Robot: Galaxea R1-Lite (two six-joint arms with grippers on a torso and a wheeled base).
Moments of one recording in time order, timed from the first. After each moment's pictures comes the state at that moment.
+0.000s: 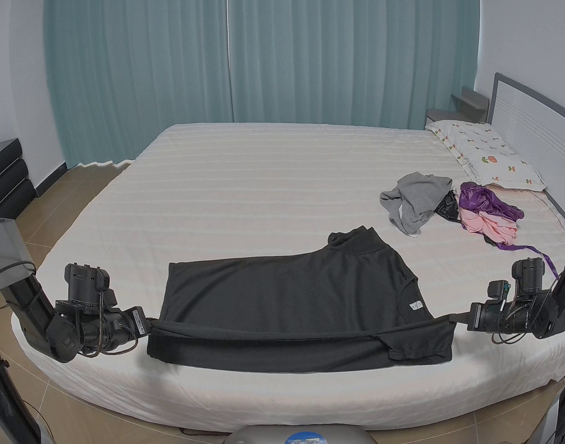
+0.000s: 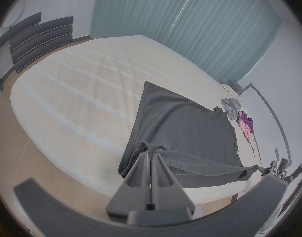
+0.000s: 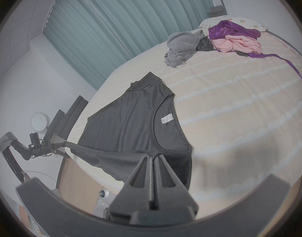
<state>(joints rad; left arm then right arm) -0.05 1.99 -0.42 -0.78 -0.13 -0.46 -0.13 2.05 -0.42 -0.83 0.51 0.15</state>
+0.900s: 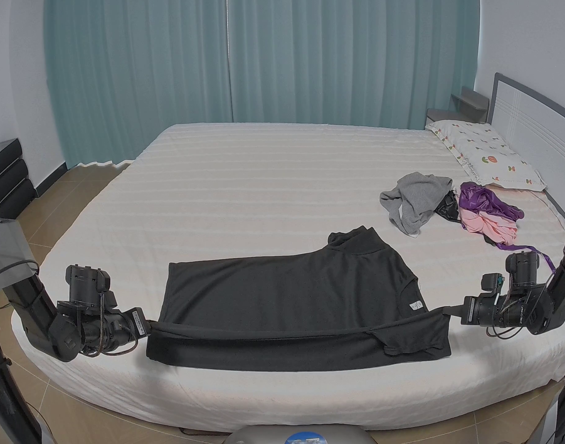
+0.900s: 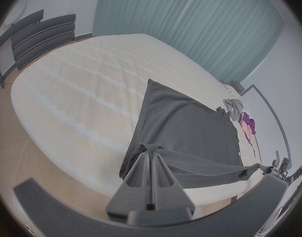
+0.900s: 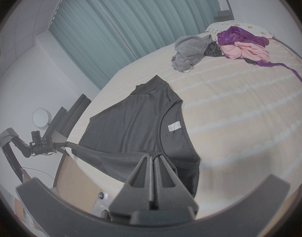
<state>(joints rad) -0.04 2.01 -0.43 -0.78 -0.13 -0.47 -0.09 2.06 -0.48 -0.83 0.50 0.15</state>
